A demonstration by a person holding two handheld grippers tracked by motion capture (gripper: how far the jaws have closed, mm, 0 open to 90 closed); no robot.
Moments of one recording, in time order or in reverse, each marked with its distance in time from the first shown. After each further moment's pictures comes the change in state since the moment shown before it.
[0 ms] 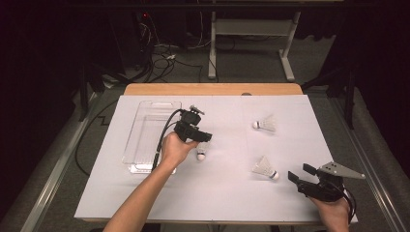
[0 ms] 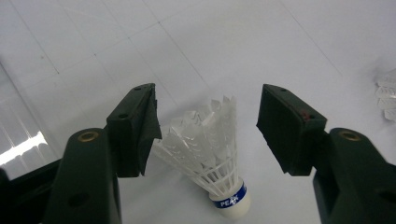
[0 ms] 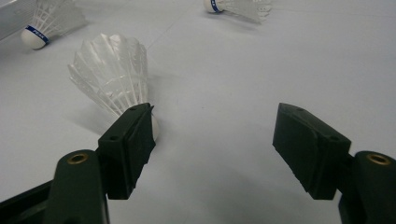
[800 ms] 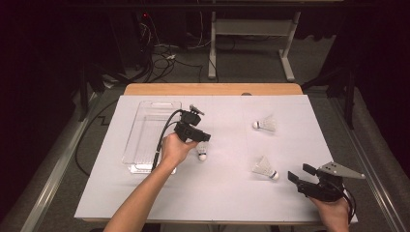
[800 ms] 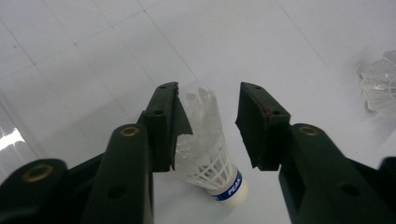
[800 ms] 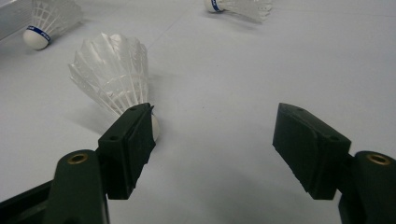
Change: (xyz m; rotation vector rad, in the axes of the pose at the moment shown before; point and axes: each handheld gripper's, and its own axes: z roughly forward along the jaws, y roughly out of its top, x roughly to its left) left arm 0.004 0.000 0.001 0.034 -0.065 -0.004; right arm 0.000 0.000 0.000 0.001 0.000 0.001
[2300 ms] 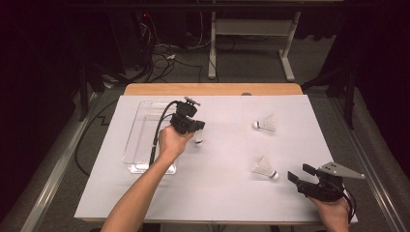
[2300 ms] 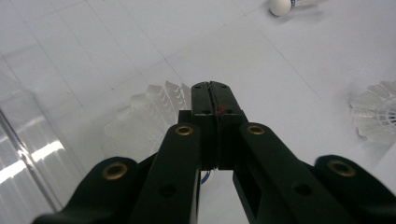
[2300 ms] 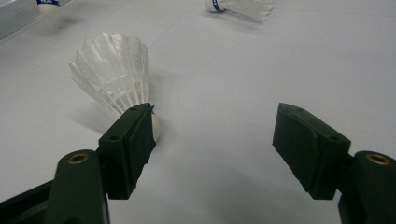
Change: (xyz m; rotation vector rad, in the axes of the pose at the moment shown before) left arm 0.004 0.014 -0.025 -0.115 0.049 0.030; right arm 0.000 0.000 0.000 0.002 0.002 -0.002
